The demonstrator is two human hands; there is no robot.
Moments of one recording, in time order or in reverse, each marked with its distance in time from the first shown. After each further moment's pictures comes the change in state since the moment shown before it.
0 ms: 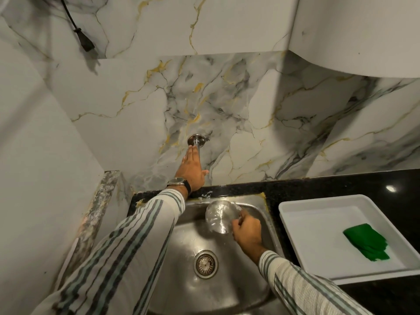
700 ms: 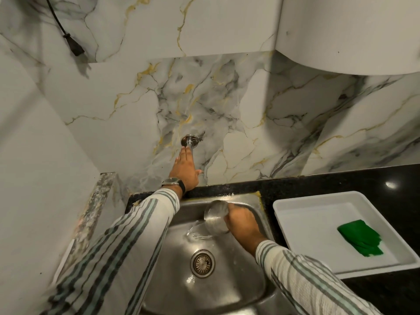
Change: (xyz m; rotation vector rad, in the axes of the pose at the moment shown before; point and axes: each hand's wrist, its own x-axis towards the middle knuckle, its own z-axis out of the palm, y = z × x) left_hand 0.001 0.006 0.006 0.088 0.056 -0.029; right_hand 0.012 -0.015 -0.036 -0.464 -0.079 -0.483
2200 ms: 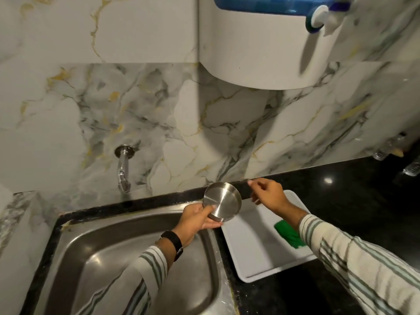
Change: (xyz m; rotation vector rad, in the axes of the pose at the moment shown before) left_hand -0.115 0.201 0.091 -1.325 -0.529 -0.338; right_hand -0.023 0.228 -0.181 0.553 0.147 0.423
